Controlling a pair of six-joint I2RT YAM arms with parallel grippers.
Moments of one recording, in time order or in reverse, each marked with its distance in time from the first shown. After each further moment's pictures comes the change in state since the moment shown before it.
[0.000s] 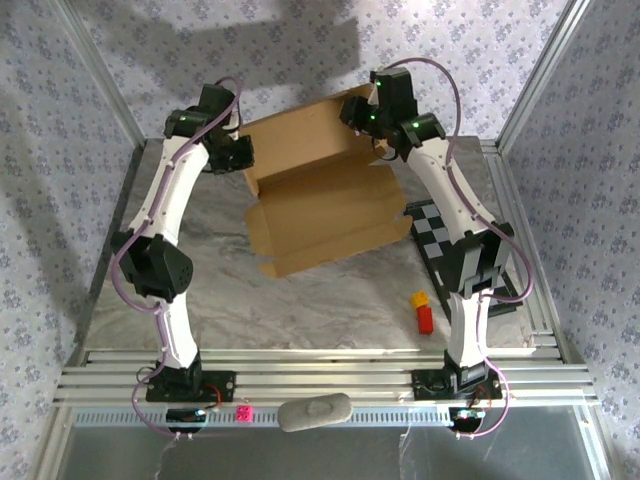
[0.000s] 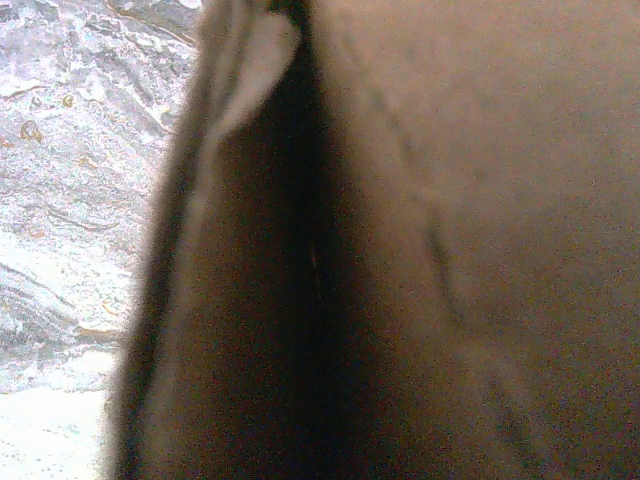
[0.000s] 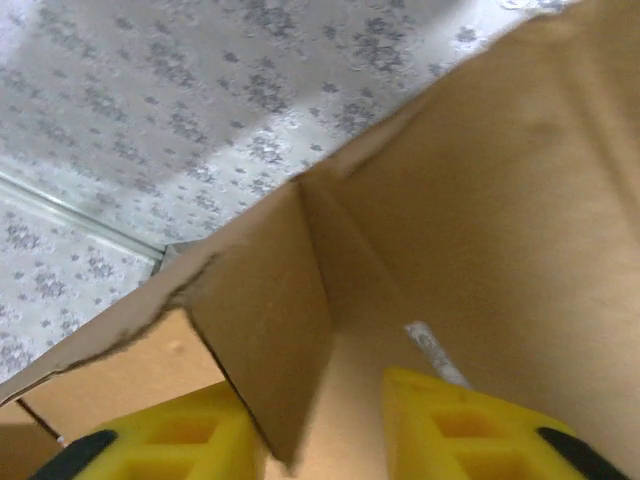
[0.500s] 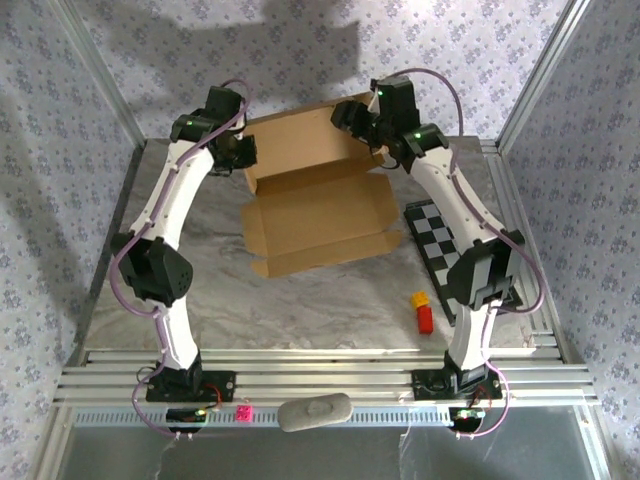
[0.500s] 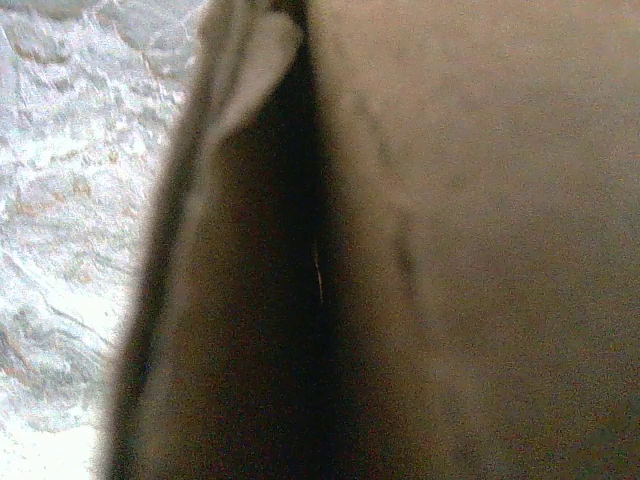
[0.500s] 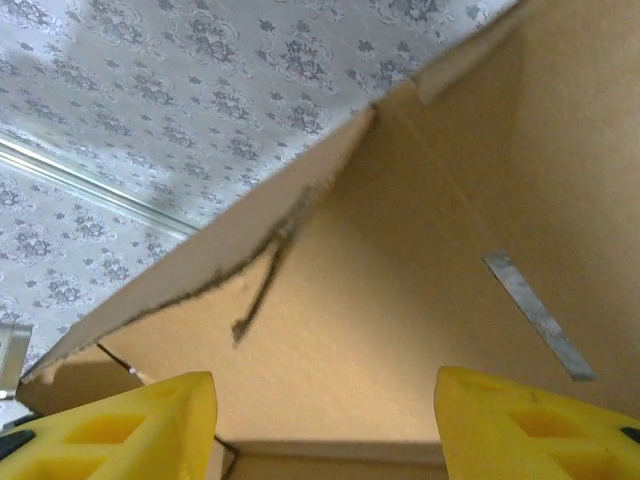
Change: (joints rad) left arm -0.038 -0.032 -0.071 0.089 -0.109 0.041; right arm 0.025 -0.092 -0.150 0.104 -0.080 0.122
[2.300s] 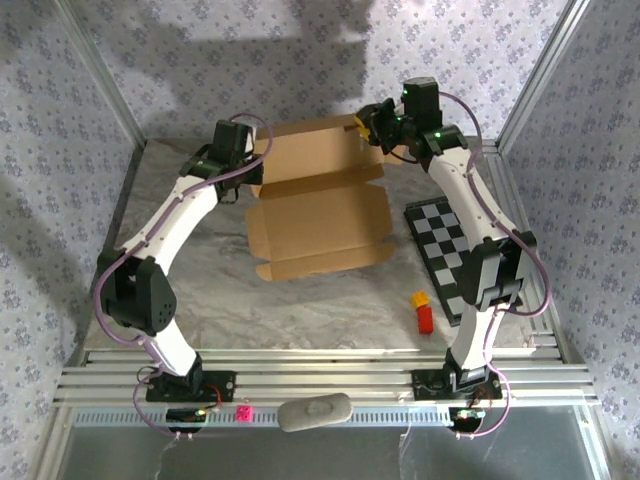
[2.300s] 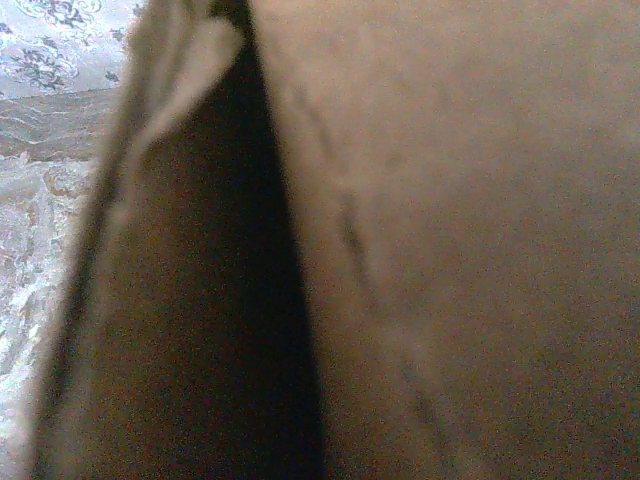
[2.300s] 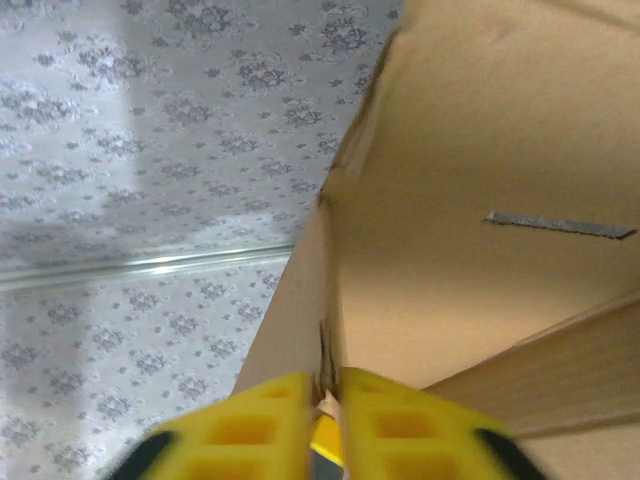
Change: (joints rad) left arm -0.058 -0.243 -0.550 0.562 -0.127 0.196; right arm -0.116 -0.060 -0.121 0.054 -0.195 0.575
